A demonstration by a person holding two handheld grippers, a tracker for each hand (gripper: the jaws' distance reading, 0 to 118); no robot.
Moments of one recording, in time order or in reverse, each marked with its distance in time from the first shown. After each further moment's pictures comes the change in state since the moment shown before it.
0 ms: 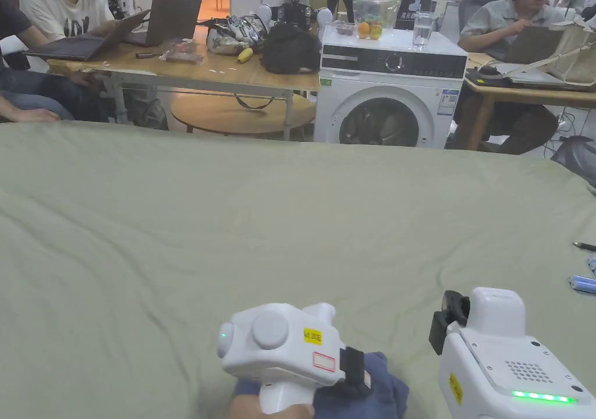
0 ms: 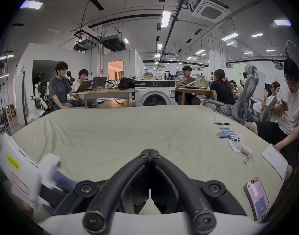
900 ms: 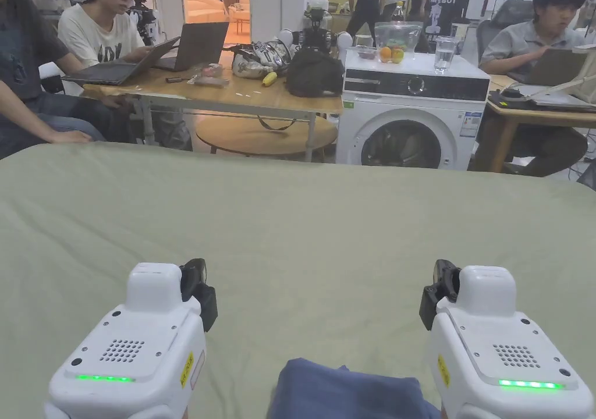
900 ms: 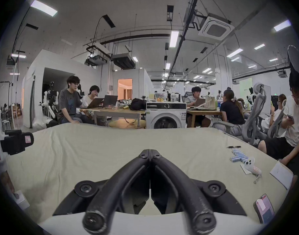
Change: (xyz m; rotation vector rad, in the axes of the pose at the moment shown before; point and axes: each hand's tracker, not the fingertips) left arm -0.049 -0.042 0.183 1.011 0.645 -0.340; right arm -0.057 0.034 -0.001 0.191 0.077 0.040
